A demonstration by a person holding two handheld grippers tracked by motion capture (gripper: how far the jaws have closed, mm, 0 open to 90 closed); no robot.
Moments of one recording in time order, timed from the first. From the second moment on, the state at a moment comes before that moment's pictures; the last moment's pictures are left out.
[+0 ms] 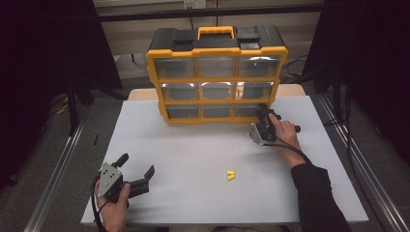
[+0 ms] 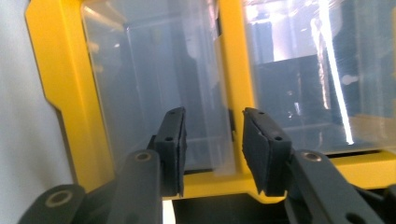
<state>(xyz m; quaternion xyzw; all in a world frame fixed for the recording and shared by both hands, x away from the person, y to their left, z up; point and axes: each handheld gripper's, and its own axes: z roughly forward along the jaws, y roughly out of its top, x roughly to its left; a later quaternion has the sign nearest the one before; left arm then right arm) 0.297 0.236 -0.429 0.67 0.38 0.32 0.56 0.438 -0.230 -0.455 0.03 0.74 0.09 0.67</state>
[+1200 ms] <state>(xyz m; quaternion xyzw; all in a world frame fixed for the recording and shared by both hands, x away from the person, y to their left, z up) 0.297 0.236 -0.429 0.67 0.38 0.32 0.56 0.437 -0.235 -0.452 0.01 0.73 0.06 0.68</state>
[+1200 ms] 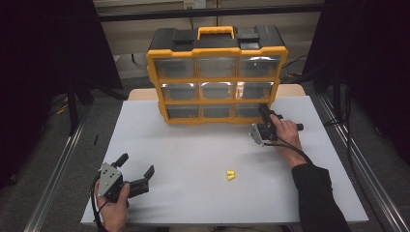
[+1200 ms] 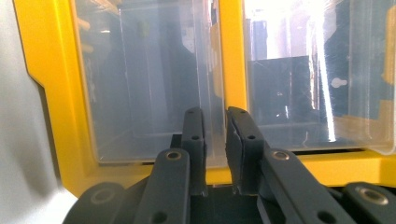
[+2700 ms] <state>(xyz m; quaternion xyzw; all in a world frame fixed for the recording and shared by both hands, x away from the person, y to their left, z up) 0.297 0.236 -0.428 0.67 0.38 0.32 0.55 0.412 -0.234 -0.452 0.01 0.73 0.08 0.68</state>
